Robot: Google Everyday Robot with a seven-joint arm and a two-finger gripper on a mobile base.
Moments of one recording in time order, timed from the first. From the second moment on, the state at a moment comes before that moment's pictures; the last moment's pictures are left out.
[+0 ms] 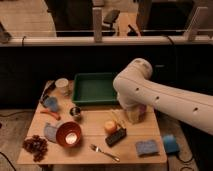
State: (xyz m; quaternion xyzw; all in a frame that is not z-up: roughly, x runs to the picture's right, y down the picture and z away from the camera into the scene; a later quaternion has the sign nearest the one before) arm 0.094 0.084 0.647 -0.24 -0.03 -0.22 0.95
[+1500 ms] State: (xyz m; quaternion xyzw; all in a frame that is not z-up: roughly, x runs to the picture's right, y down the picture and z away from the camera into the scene) arm 0.161 0.167 0.681 -0.27 -0.06 -0.16 0.95
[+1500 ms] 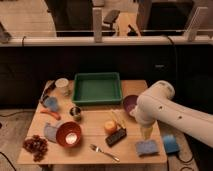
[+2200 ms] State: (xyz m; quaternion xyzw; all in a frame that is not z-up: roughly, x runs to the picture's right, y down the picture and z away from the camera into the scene) arm 0.180 0.198 0.698 -0.27 -0.07 -0.14 0.95
